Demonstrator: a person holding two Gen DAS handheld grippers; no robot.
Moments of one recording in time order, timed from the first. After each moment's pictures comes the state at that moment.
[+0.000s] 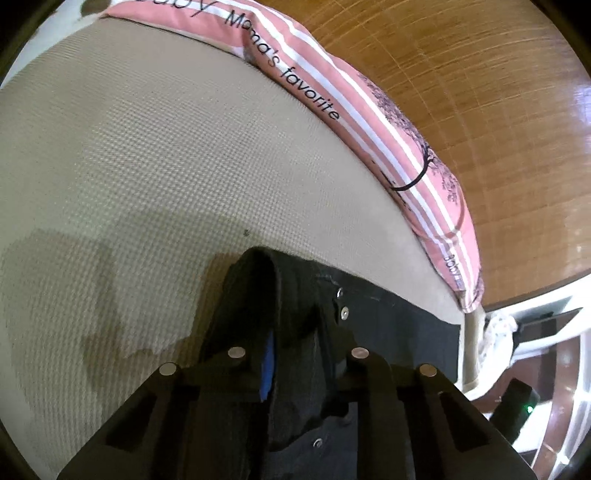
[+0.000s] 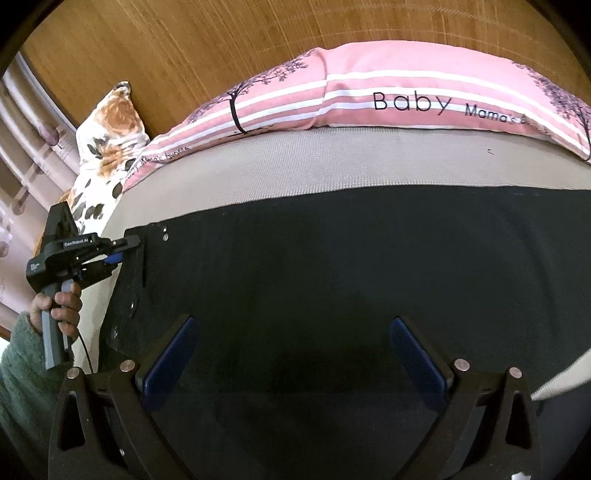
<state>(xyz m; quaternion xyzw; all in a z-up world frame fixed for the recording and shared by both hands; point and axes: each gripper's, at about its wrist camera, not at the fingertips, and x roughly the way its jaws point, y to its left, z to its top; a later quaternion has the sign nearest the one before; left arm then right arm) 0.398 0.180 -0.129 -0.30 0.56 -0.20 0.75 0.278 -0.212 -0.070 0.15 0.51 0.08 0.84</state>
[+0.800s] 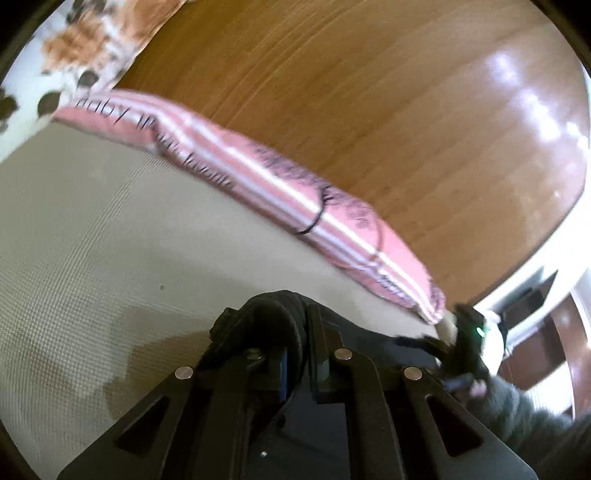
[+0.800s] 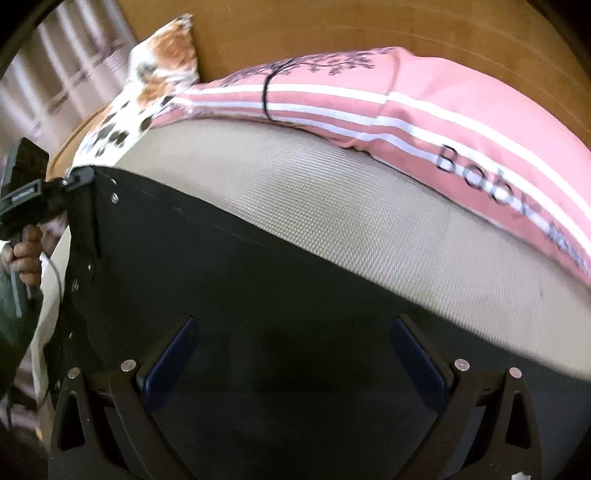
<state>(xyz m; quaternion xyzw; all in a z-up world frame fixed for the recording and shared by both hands) 0.352 0.159 -0.059 -0.28 0.39 -0.28 0.83 0.384 -0.235 -0.082 -0.02 0.54 0.25 0.80</state>
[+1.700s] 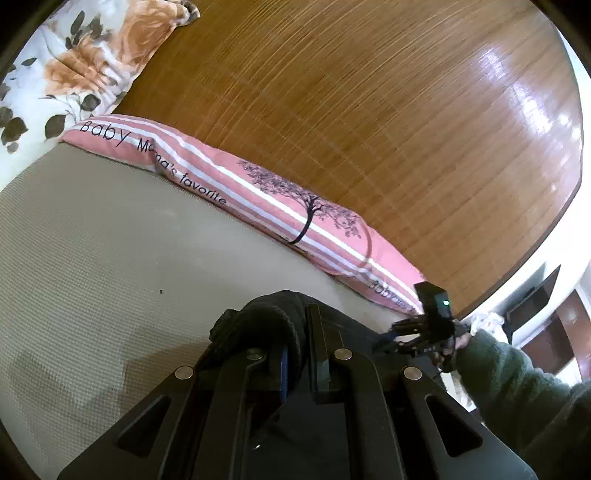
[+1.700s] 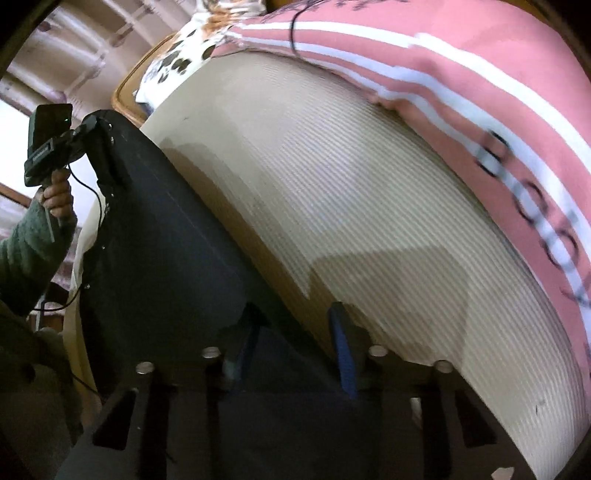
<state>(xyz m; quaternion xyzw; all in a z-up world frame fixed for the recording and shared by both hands) 0.337 0.161 -0.039 -0.27 0.38 -0.26 0.85 0.428 -0.271 -0.113 -0.06 0.60 0.40 0.69</state>
